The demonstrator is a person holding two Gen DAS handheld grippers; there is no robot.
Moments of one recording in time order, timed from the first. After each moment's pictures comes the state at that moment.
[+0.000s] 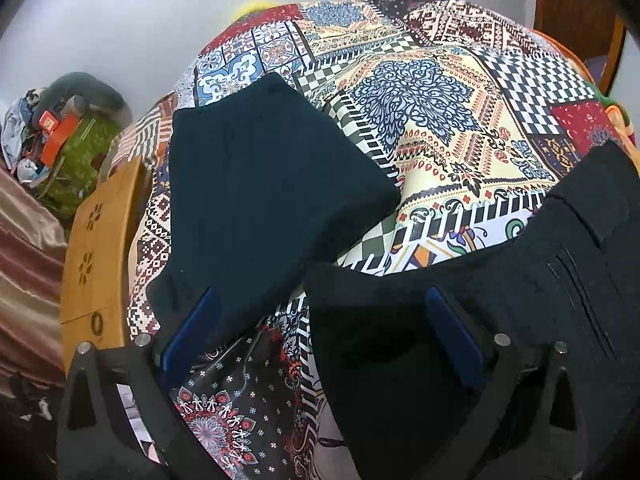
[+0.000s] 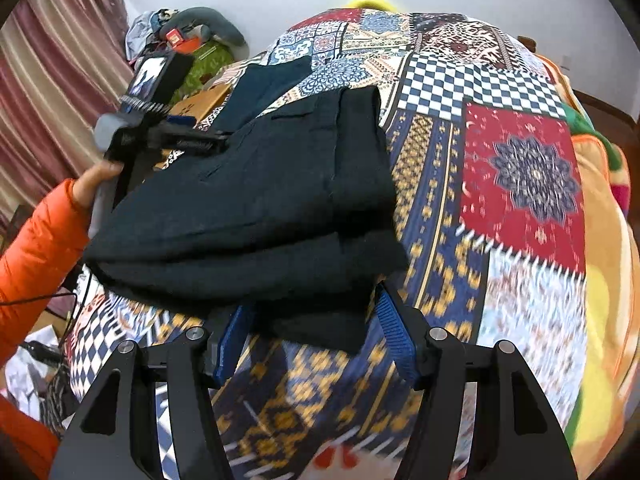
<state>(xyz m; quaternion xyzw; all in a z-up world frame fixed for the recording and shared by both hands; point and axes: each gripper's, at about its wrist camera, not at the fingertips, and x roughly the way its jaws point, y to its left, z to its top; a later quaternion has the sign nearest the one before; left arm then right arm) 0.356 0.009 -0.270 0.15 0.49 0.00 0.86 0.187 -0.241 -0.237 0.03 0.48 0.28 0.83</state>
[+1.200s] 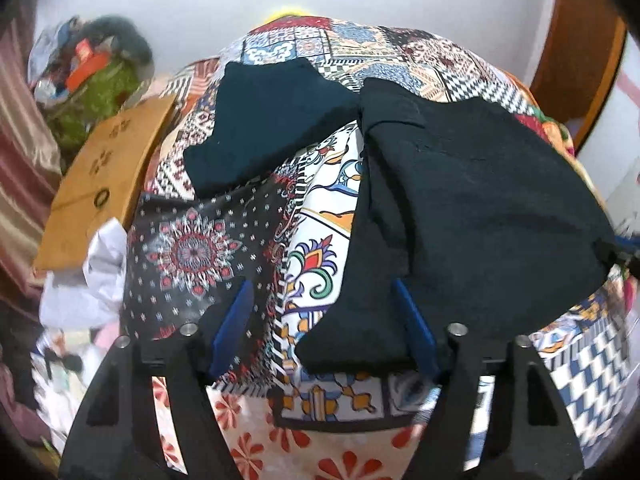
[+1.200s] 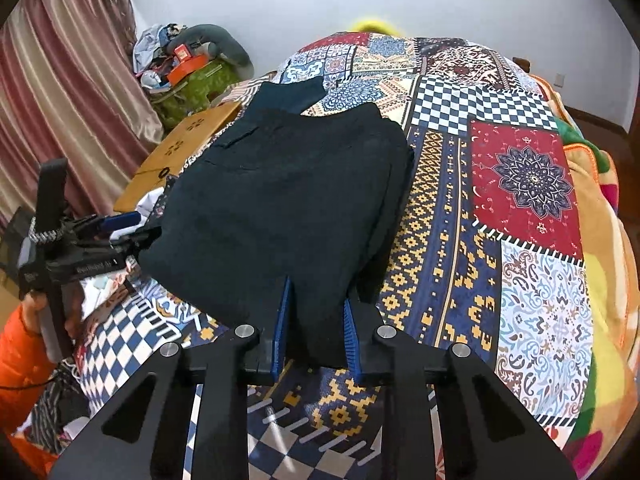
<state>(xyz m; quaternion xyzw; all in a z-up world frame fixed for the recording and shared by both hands) 0.160 0.039 -0.241 0.01 0.47 0.00 0.88 0.143 -0.225 -0.226 0.03 0.43 0.27 0.86</state>
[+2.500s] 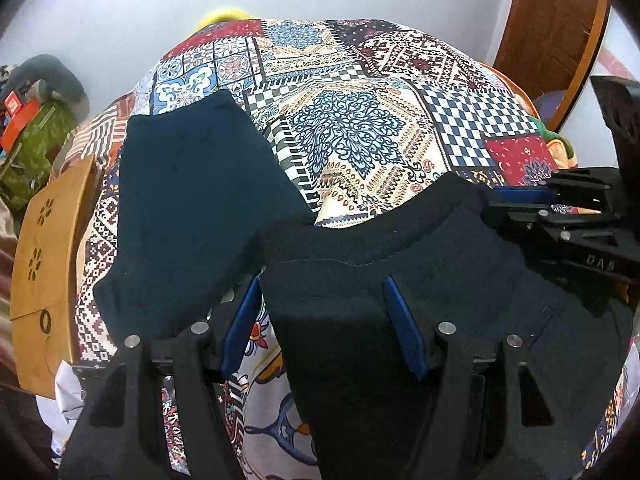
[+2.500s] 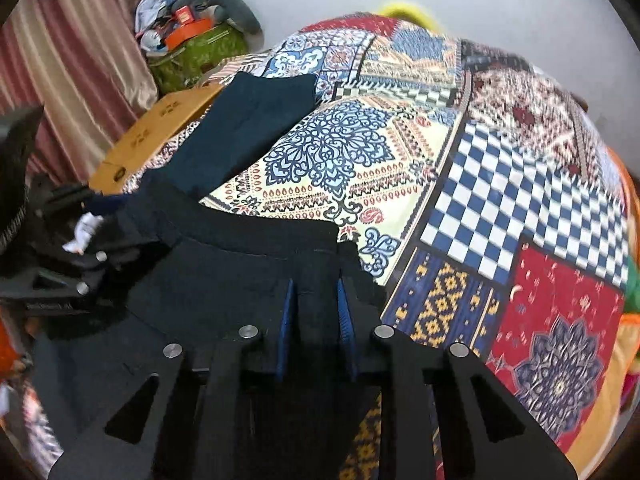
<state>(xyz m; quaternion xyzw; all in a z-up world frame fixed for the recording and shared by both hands) 0.349 -0.004 -0.251 0.06 0.48 -0.09 0.87 0.340 -0.170 -0.240 -0.06 0.45 0.31 0.83</state>
